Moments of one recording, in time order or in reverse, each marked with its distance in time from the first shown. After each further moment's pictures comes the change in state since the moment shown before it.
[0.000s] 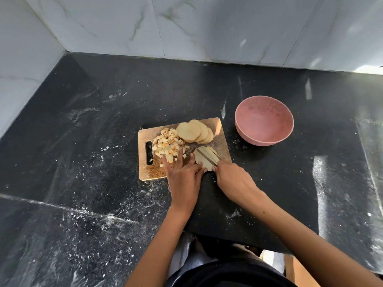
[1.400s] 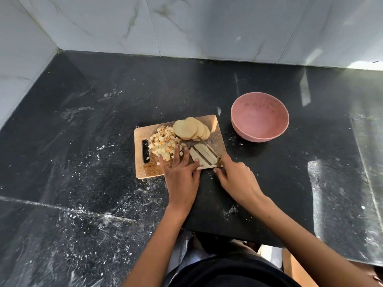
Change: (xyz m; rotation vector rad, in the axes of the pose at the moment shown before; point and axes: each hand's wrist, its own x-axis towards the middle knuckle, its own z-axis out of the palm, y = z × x) left_hand -0.004 -0.003 0.004 0.009 -0.018 0.009; right_hand -0.016 0.021 0.003 0.112 0.192 -0.104
